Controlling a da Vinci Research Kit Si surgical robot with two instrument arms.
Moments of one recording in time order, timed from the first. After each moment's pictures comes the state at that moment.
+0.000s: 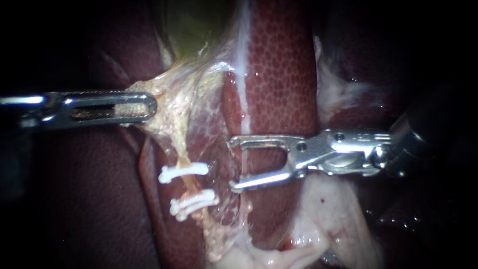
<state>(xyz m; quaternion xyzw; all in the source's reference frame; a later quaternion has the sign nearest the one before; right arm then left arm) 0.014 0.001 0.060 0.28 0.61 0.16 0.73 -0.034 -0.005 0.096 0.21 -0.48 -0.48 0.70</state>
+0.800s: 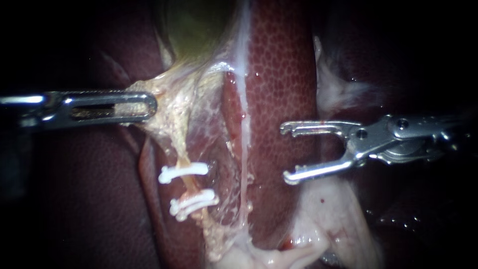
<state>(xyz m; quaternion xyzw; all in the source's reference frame) 0.008 0.004 0.055 0.26 0.61 0.15 0.73 -0.034 -0.005 0.097 0.21 -0.48 -0.48 0.70</state>
